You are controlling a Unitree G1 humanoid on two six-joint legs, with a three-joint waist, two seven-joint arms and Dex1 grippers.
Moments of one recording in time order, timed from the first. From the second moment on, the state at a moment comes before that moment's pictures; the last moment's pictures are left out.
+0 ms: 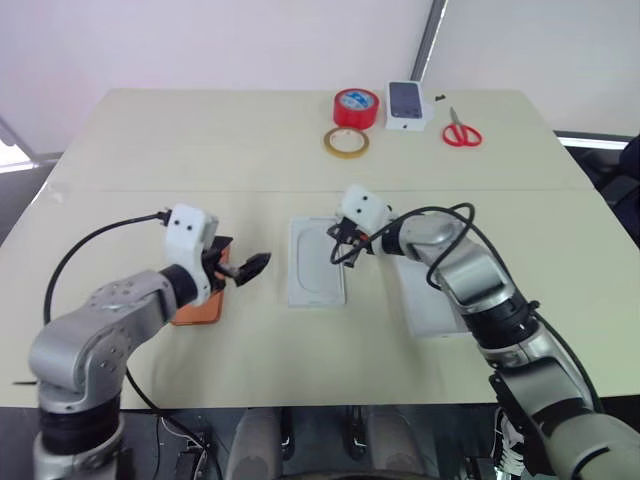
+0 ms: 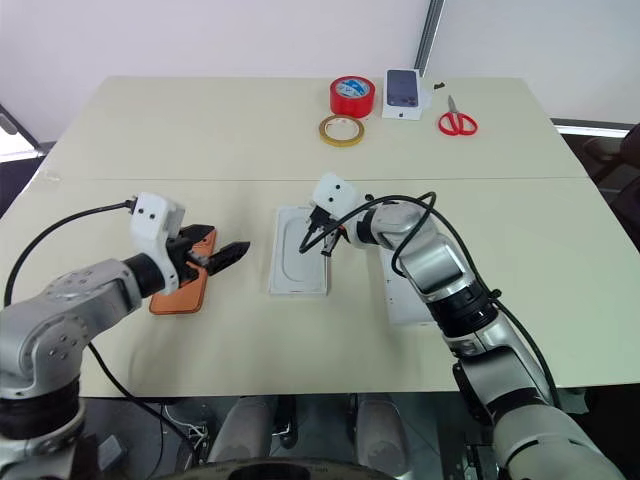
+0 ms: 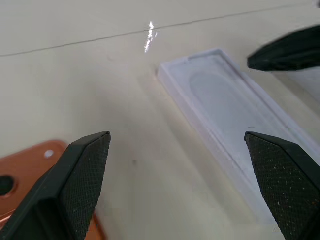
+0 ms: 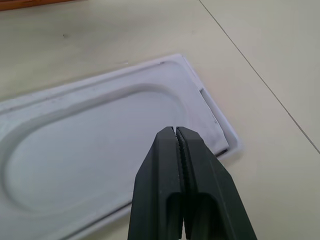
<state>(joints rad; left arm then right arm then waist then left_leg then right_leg) -0.16 0.57 0.25 -0.62 -0.65 1.07 -0.41 -0.74 -0.39 0.38 0.00 0.00 0.72 0.73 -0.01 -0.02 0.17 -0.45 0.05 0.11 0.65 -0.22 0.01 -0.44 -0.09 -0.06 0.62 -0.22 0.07</state>
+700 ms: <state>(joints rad) 0.11 0.69 0.25 -0.67 -0.62 0.82 -0.59 -0.79 -0.31 0.47 0.17 -0.18 0.65 0.65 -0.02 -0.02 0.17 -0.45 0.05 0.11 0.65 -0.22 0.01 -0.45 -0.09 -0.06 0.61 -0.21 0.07</state>
